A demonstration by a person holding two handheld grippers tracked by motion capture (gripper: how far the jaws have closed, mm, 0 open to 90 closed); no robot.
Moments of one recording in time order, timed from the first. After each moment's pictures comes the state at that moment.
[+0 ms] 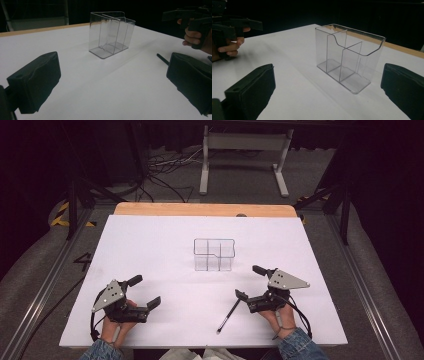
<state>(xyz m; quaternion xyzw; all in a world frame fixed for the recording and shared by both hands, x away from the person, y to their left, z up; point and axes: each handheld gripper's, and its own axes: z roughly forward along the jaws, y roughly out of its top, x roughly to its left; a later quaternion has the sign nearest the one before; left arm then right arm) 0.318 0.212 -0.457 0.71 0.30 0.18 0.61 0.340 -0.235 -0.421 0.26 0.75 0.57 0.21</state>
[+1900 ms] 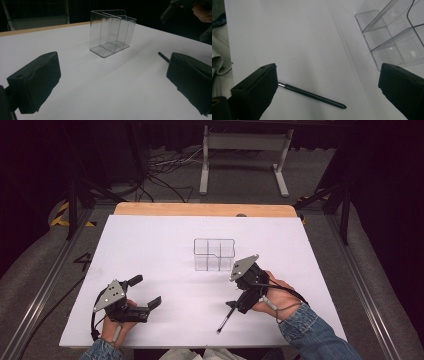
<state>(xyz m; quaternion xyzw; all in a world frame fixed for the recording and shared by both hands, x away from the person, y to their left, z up) 0.319 0.210 -0.457 0.72 0.30 0.18 0.60 0.364 -0.168 -0.365 0.13 0.95 0.26 0.10</state>
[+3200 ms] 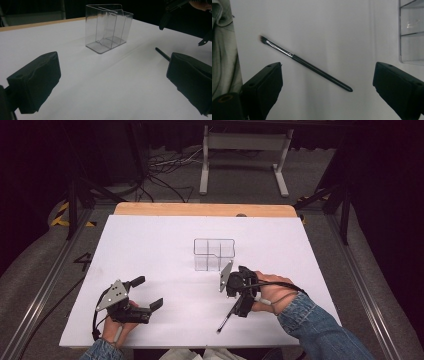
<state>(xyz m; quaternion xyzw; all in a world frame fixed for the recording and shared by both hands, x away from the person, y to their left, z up) 0.320 0.206 -0.459 0.73 0.29 0.16 0.60 0.365 -0.141 -0.372 0.04 0.99 0.10 0.05</state>
